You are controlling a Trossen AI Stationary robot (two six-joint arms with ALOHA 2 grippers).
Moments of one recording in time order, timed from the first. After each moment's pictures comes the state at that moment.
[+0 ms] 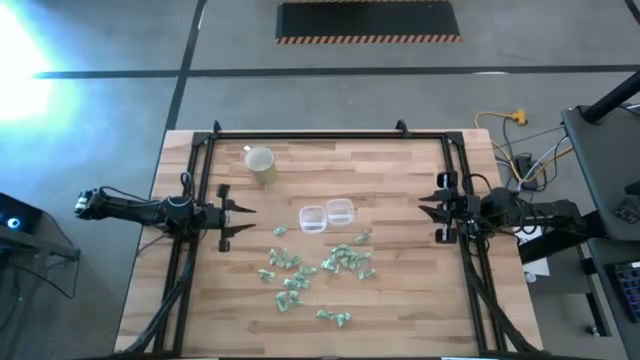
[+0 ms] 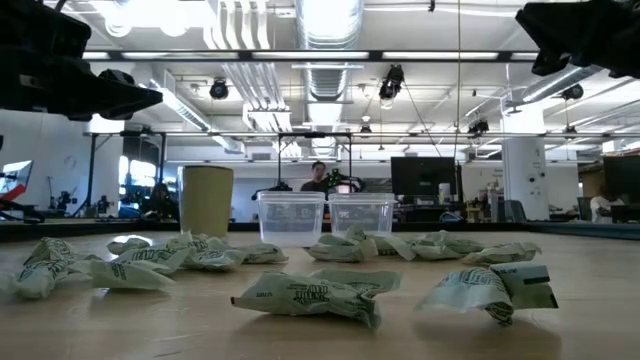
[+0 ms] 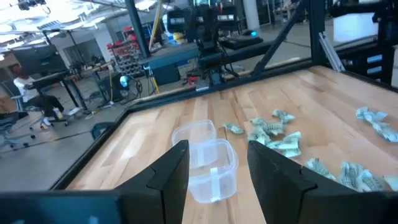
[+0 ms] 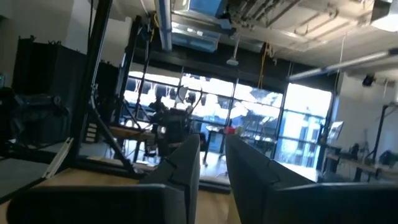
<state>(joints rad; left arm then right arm) -0.17 0.15 0.01 0.08 -0.22 0.24 0.06 0.02 0.01 0.37 0.05 -0.19</state>
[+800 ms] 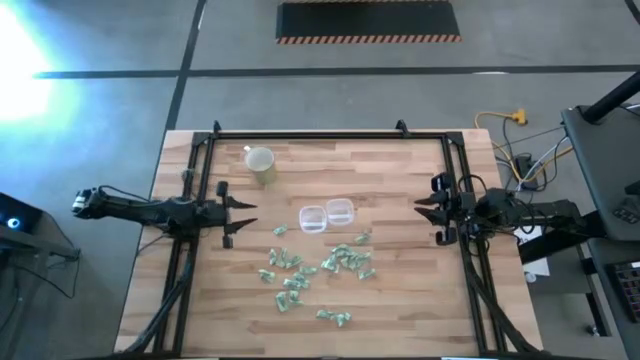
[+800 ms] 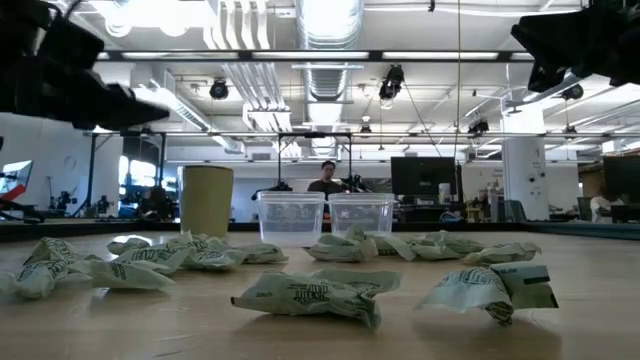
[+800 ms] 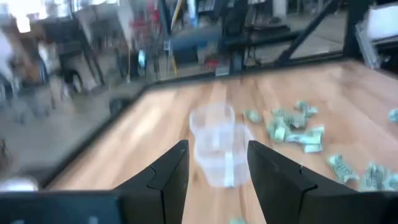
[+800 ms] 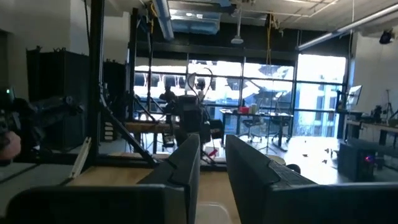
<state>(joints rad) -0.16 0.22 0.02 0.03 -0.32 0.13 0.06 0.03 0.01 0.31 0.05 -0.03</state>
